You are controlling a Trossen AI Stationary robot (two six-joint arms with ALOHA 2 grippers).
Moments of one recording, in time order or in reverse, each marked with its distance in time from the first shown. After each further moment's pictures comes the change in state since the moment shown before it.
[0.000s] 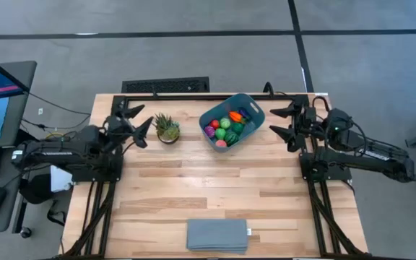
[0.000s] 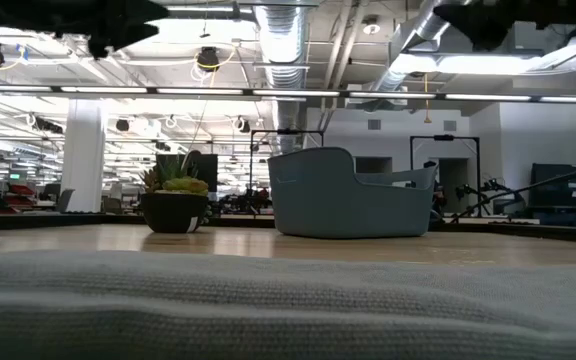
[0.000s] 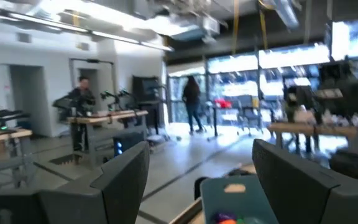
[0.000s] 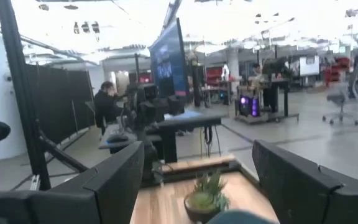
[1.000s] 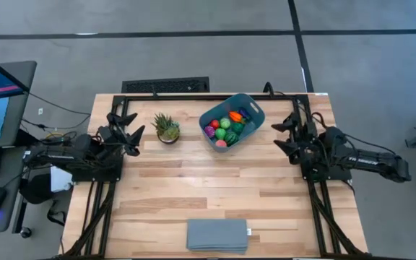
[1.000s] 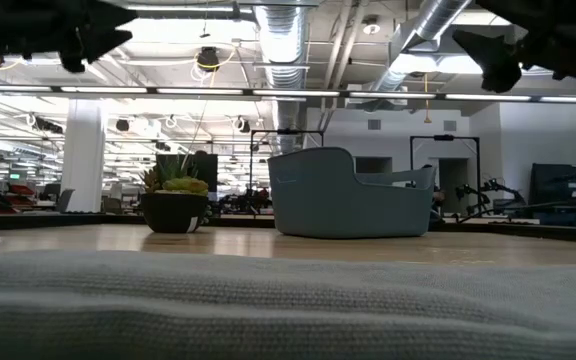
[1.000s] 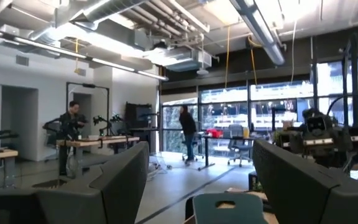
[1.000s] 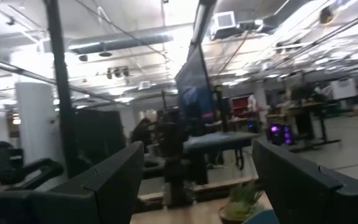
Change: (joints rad) left arm -0.129 -0.331 -0.217 0.058 -0.068 0.081; right arm 0.062 -0.199 -0.402 0.389 -0.008 0.130
